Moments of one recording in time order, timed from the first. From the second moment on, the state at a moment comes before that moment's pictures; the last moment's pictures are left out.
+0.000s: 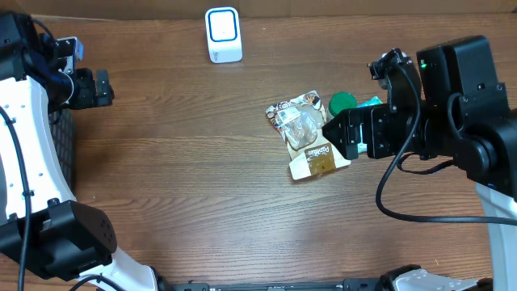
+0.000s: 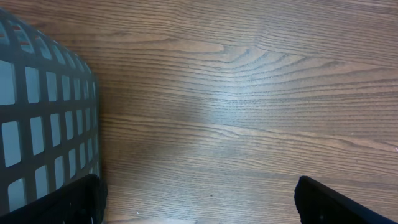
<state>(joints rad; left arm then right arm) 0.36 1.83 1.92 -1.31 0.15 0.18 0.32 1.43 2.06 -1.64 -0.27 0.18</state>
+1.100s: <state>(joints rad) 0.36 1.83 1.92 -1.31 0.15 0.18 0.11 0.21 0.19 0.15 -0.11 0.04</state>
